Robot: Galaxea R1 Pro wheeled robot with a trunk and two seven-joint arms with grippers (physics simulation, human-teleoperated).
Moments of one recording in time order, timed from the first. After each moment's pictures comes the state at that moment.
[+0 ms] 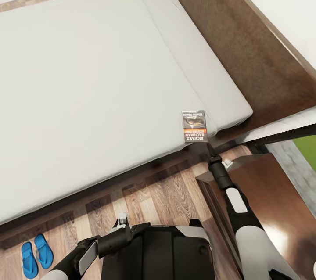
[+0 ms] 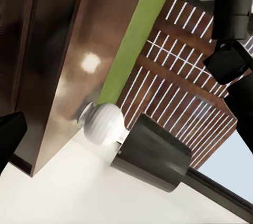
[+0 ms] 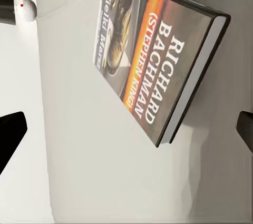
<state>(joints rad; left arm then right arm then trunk) -0.52 0.04 -0.15 -0.39 0.56 0.42 -1.20 -0.71 0.07 -0.42 -0.72 -0.91 0.24 0.71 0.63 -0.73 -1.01</state>
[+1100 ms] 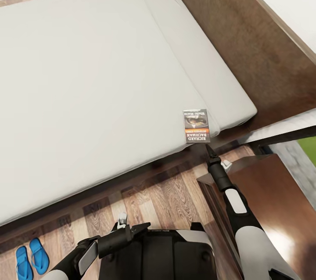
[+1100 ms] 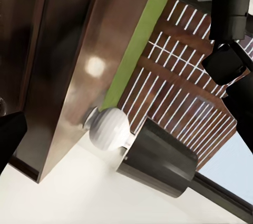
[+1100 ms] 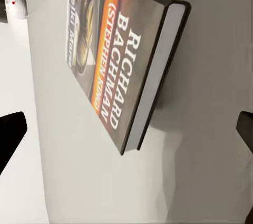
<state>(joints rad) -0.52 0.04 -0.15 -0.39 0.56 0.42 -1.20 -0.71 0.06 -0.41 -0.70 -0.91 0.23 0.71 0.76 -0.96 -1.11</state>
